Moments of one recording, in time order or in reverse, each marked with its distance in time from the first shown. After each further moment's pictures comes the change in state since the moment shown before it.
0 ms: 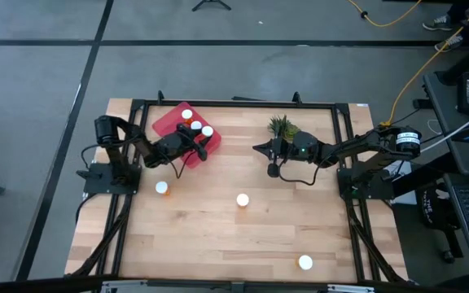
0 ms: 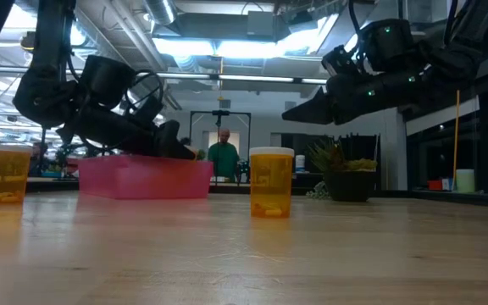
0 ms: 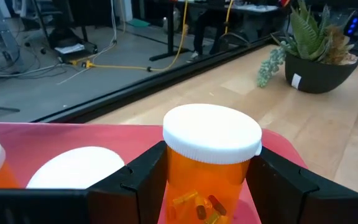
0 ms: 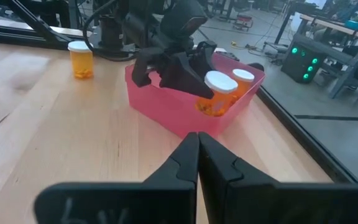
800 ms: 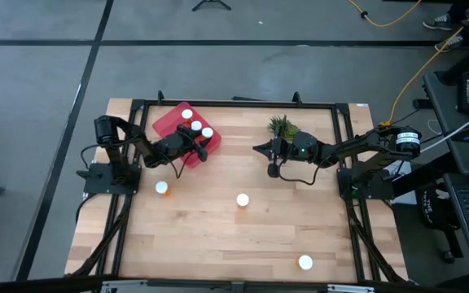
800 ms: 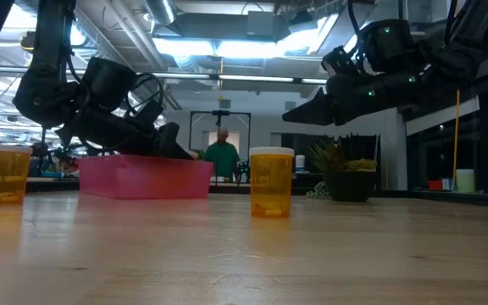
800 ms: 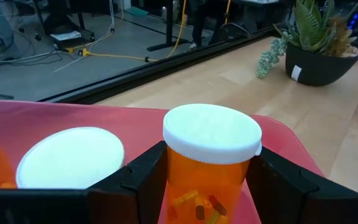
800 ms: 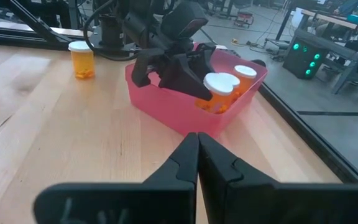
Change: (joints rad) left arm 0.000 -0.002 0.000 -0.055 0.013 -0.043; right arm 0.002 0.000 0.000 -0.009 0.000 0.021
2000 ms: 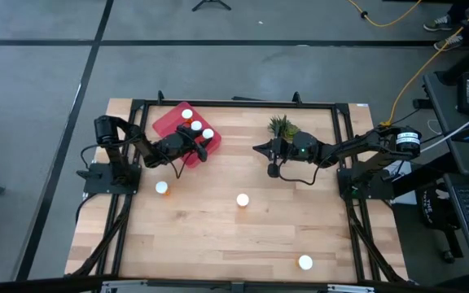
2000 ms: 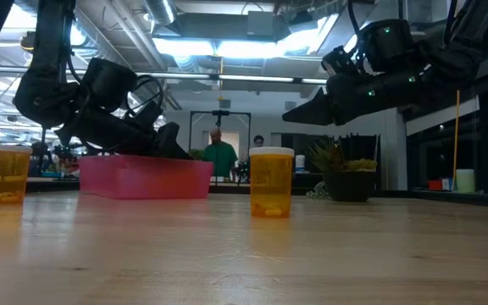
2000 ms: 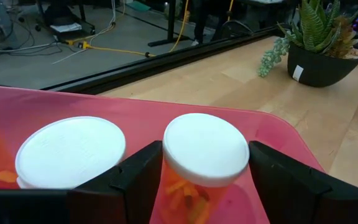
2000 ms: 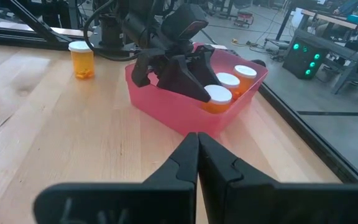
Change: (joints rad) left arm 0.000 0.001 -0.001 -0.012 -0.004 -0.043; right arm 0.000 0.000 0.000 0.000 0.000 -0.001
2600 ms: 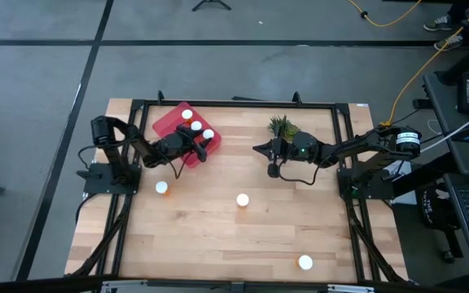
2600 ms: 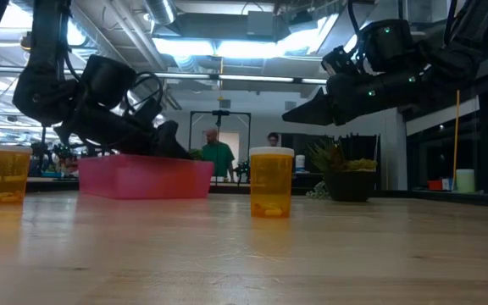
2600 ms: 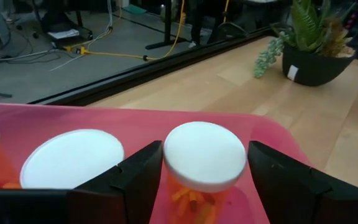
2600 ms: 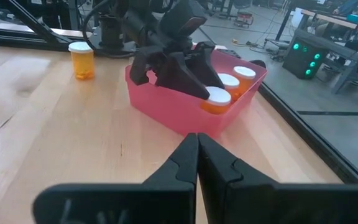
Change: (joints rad) left arm -0.008 -0.039 -0.003 -0.015 0.007 0.034; right arm 0.000 0.000 0.000 -0.001 -0.003 0.005
